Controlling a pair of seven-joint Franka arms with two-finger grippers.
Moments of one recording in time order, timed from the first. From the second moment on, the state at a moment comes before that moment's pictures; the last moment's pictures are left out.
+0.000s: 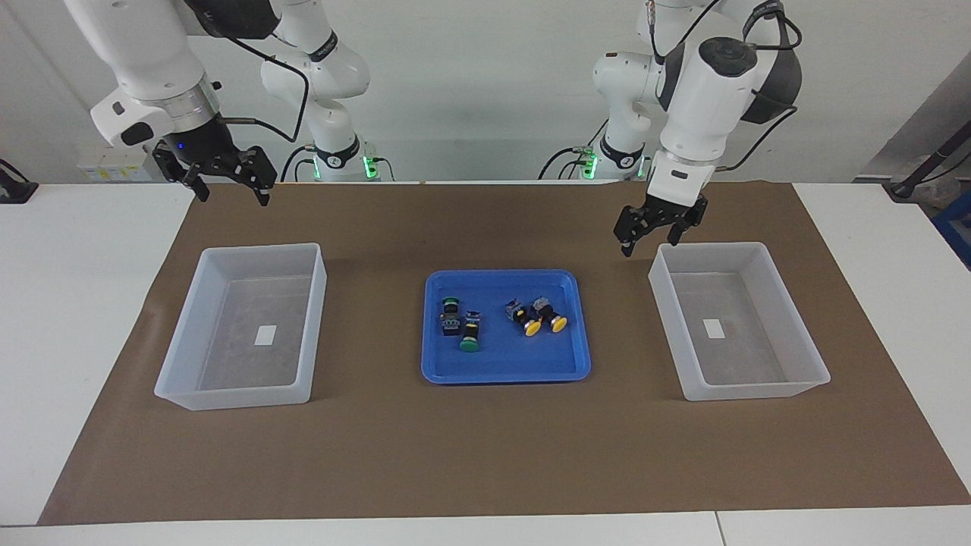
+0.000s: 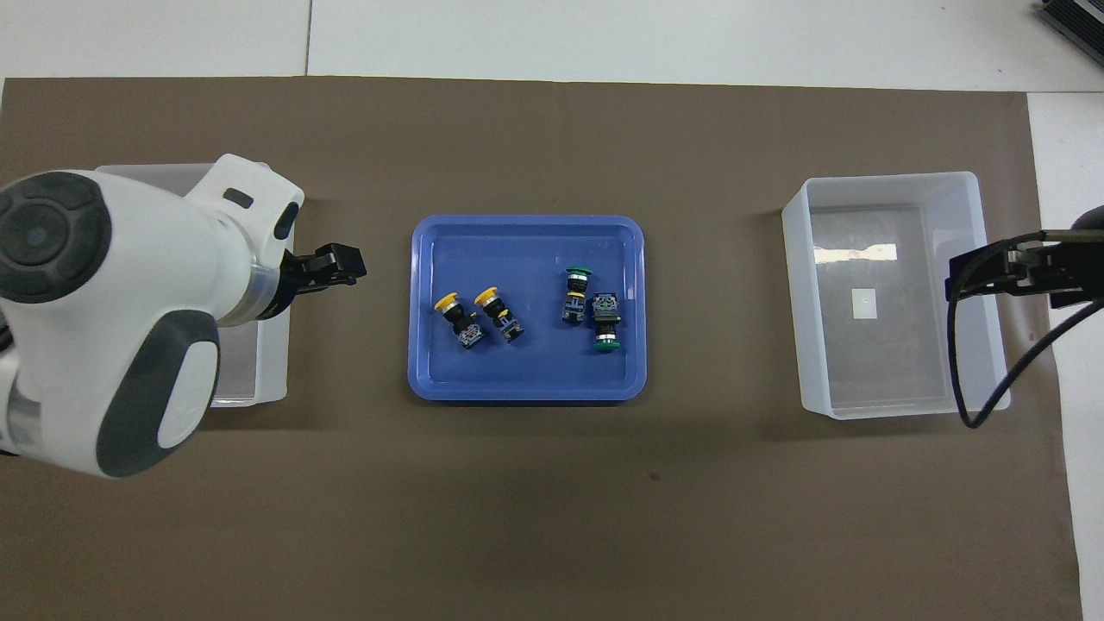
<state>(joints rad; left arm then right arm) -0.37 -0.01 0.01 -1.92 0.02 2.04 -0.64 0.05 -0.01 -0.03 -1.56 -0.03 1.50 0.11</state>
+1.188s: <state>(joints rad) -0.51 0.25 0.01 -2.05 0.02 2.45 -1.01 0.05 -0.01 -0.03 -1.56 -0.03 1.50 0.11</state>
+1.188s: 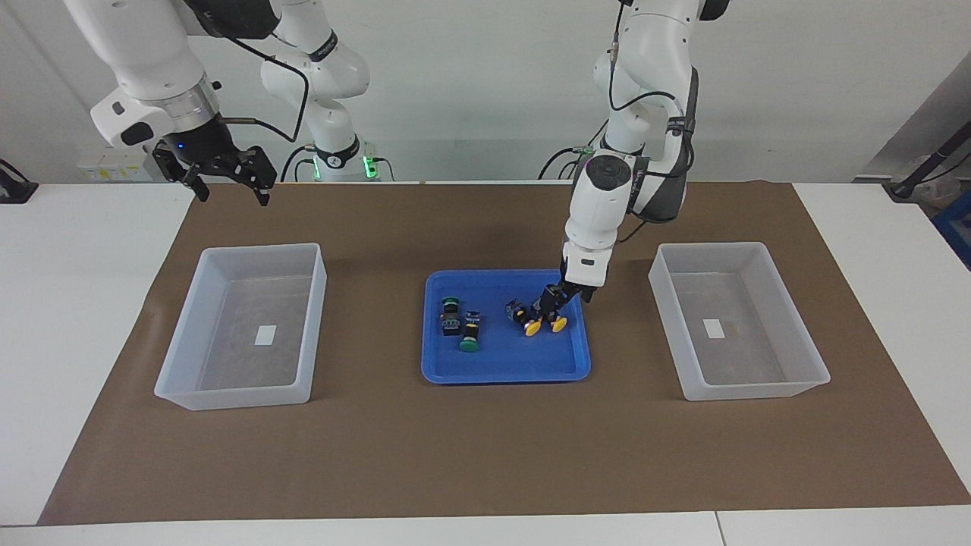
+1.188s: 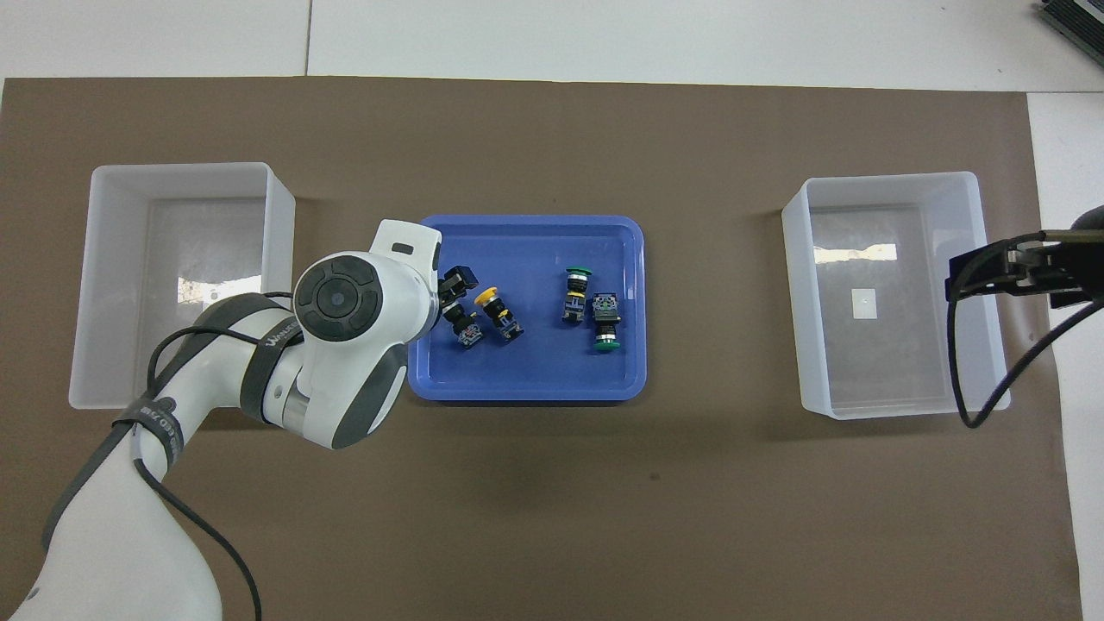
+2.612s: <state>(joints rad) -0.54 0.33 0.02 -2.05 0.03 2.54 -1.22 0.05 -0.01 -0.03 -1.56 -0.03 1.50 0.11</state>
